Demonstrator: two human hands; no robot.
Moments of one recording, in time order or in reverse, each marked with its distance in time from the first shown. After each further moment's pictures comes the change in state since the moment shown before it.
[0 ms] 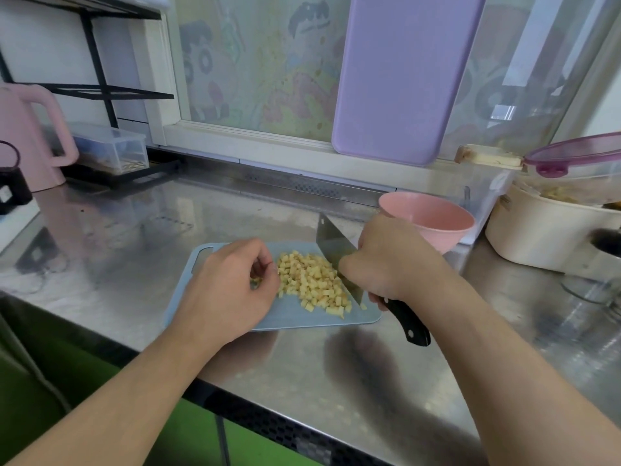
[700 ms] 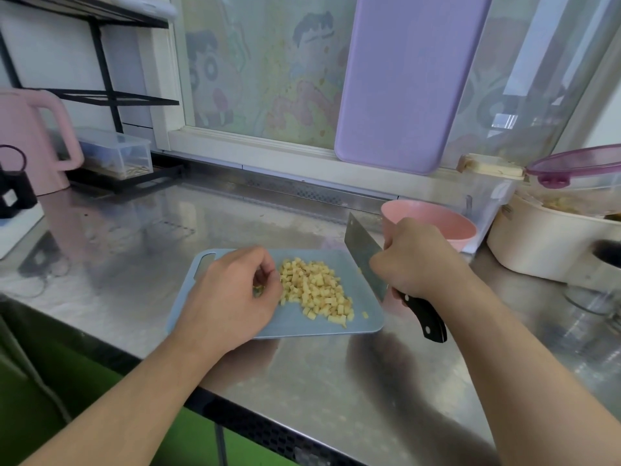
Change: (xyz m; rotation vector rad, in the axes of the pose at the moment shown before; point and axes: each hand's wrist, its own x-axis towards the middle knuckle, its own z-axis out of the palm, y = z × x) left_hand 0.001 -0.002 0.001 -0.005 0.005 0.000; right_hand 0.014 0.025 -0.010 -0.009 0.094 0.091
